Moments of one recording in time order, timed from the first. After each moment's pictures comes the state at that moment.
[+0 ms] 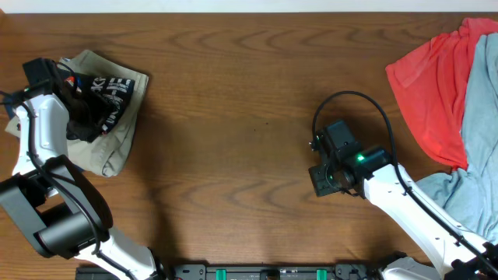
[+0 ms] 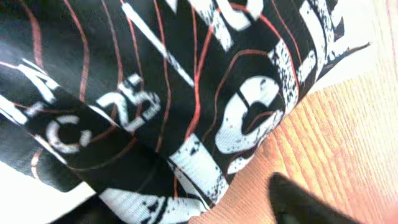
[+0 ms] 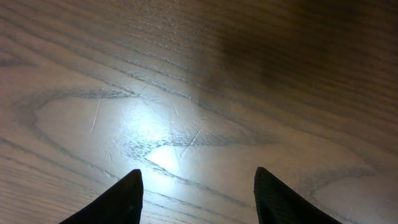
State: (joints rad) left arm 0.46 1.86 1.42 -0.89 0.28 -0.46; right arm 0.48 1.37 0.83 -0.83 -0.01 0.19
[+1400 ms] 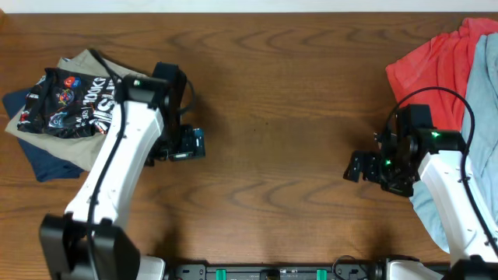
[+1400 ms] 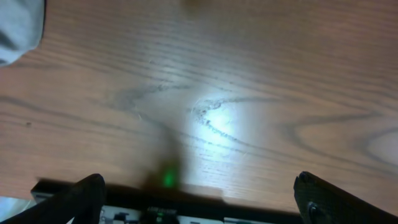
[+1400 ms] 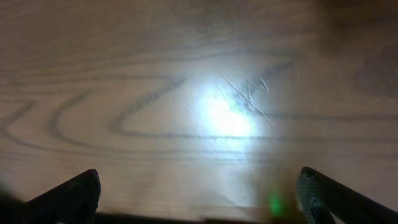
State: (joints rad) left arm -0.19 1.56 1.34 -1.40 -0.01 -0.33; right arm -0.04 1.35 0.94 -1.15 -0.24 0.20
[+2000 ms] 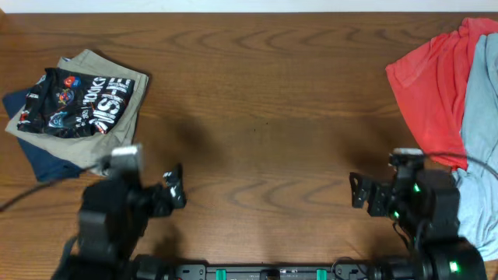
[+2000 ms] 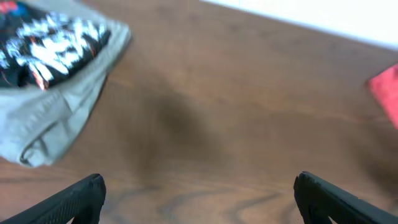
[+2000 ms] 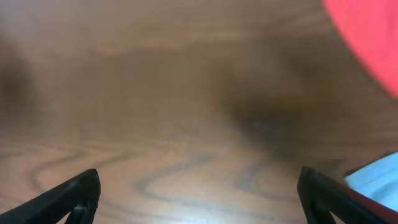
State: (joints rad) left arm -0.19 0.49 0.87 -0.96 -0.01 -0.33; right arm 0.09 0.51 0.65 -0.87 -0.12 0.20
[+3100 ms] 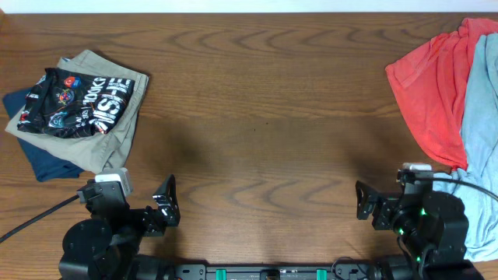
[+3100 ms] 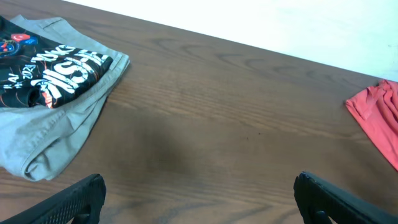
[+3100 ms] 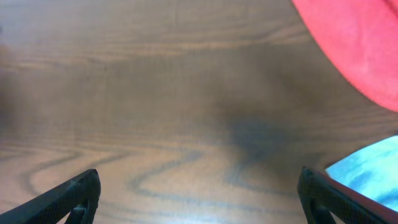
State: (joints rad) left arm -0.19 0.34 0.86 -0.97 -0.01 -0.33; right arm 0.09 0.38 0.63 -0.94 -0.08 0.20
